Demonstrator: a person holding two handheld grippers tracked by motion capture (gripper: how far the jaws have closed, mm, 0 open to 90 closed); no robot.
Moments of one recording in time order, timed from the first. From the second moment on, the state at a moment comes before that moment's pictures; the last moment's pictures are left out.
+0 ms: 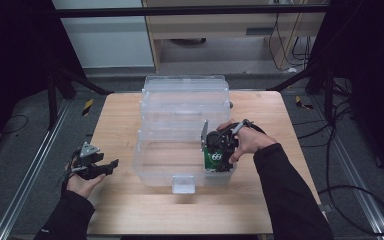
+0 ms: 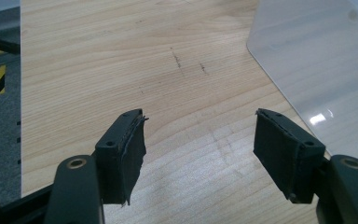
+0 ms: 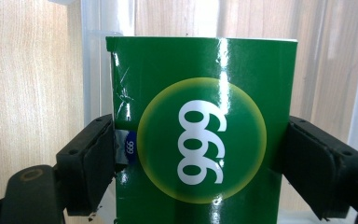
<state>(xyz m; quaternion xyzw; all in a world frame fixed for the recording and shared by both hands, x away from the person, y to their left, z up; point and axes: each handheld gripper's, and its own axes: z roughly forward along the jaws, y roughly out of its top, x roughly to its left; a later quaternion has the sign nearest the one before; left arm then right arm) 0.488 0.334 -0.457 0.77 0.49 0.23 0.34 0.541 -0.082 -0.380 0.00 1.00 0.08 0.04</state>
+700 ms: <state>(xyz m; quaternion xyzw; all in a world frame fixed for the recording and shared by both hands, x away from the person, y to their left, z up) 0.488 0.334 -0.457 0.77 0.49 0.23 0.34 0.541 -0.084 -0.373 0.02 0.99 0.09 0.04</state>
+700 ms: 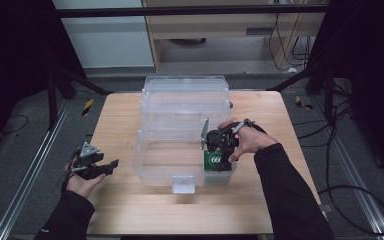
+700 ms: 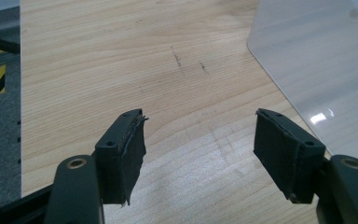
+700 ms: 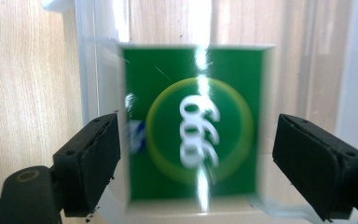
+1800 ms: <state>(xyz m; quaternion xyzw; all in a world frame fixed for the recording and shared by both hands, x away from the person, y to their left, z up) 0.487 0.331 -0.457 0.77 0.49 0.24 0.34 0.510 -0.114 -0.324 0.11 0.96 0.22 0.13</state>
